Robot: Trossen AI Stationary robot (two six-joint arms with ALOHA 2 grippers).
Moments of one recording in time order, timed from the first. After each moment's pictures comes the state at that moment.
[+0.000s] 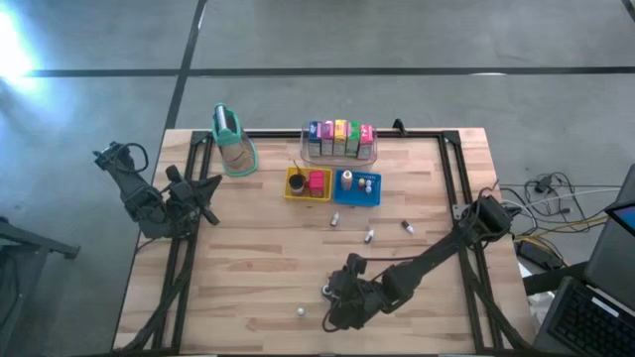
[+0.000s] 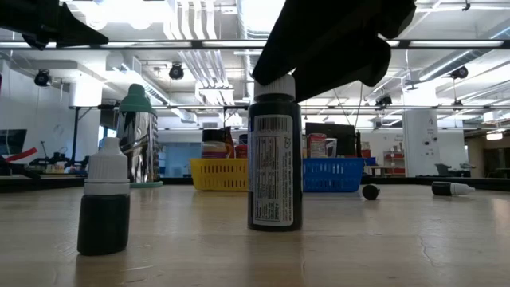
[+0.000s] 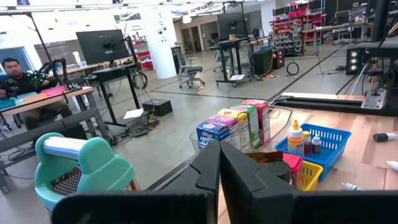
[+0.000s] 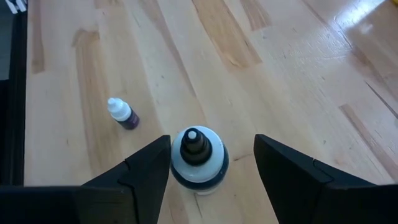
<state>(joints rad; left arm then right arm) -0.79 0.40 0.45 -0.52 -1.54 -0.26 0.58 1.97 1.38 -0.36 0.55 0.82</state>
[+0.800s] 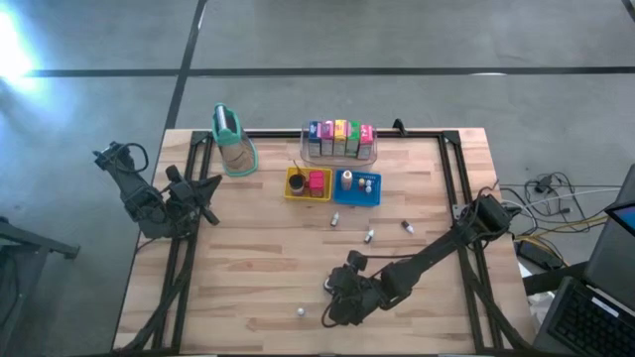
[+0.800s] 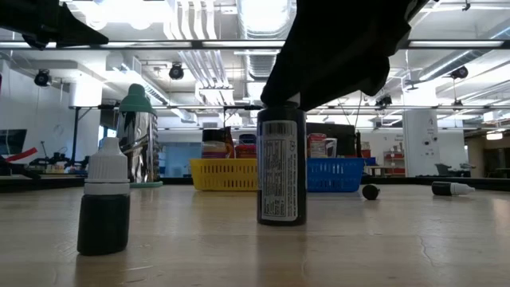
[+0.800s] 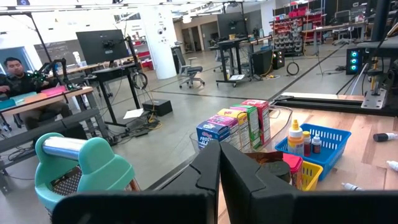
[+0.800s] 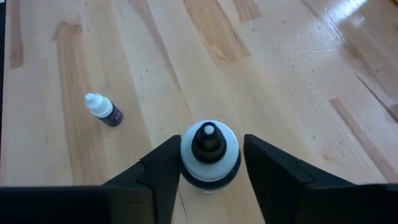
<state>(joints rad) -0.79 0.40 0.45 -0.52 -1.54 -0.26 0.57 1.97 1.35 -0.36 0.54 0.82</state>
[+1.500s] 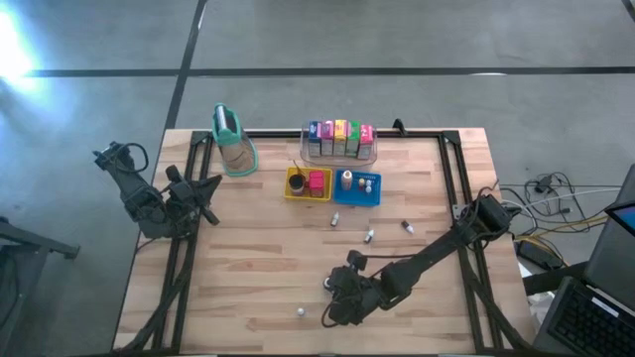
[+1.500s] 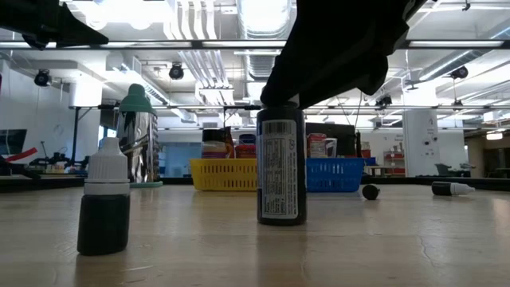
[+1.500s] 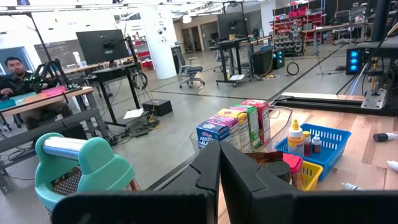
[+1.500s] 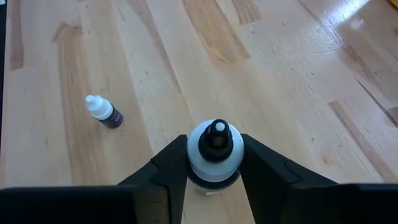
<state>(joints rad) -0.79 0.40 0.45 -0.52 -1.54 -0.26 0.57 1.97 1.35 -0.35 0.54 0.81</state>
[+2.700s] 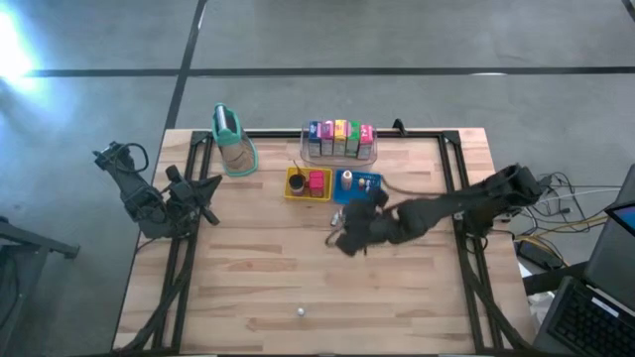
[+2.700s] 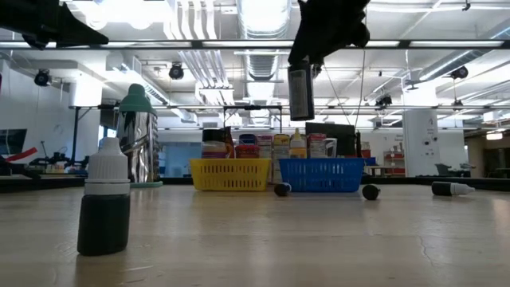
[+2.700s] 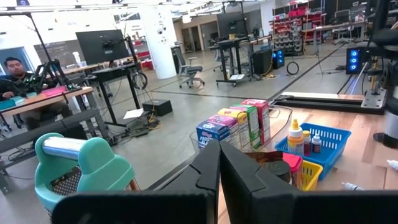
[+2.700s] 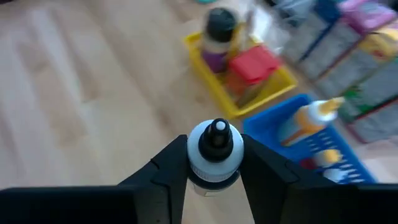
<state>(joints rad) -0.79 0.40 0.45 -0.52 -1.54 -0.26 0.28 1.62 1.33 -0.70 0.63 0.67</state>
